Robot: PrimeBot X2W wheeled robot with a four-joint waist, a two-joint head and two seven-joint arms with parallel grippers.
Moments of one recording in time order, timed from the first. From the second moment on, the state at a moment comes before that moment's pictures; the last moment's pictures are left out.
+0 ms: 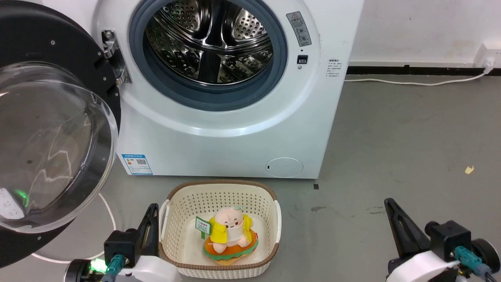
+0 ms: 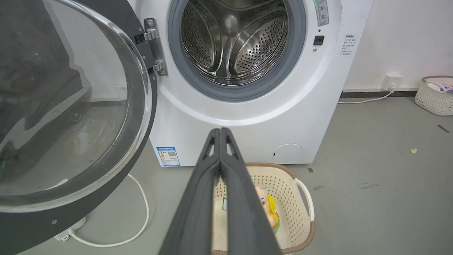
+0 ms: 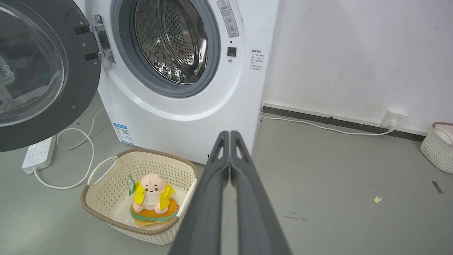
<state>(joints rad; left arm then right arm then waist) 0.04 0.08 -0.06 0.01 -0.05 0.05 -0.05 0.04 -0.06 -0.01 -0.01 0.02 0.13 -0.05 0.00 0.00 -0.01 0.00</state>
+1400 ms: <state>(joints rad) 0.02 0.05 0.00 0.00 -0.01 0.01 0.00 0.01 -0.06 0.00 0.00 0.01 0.13 0.00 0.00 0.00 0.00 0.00</state>
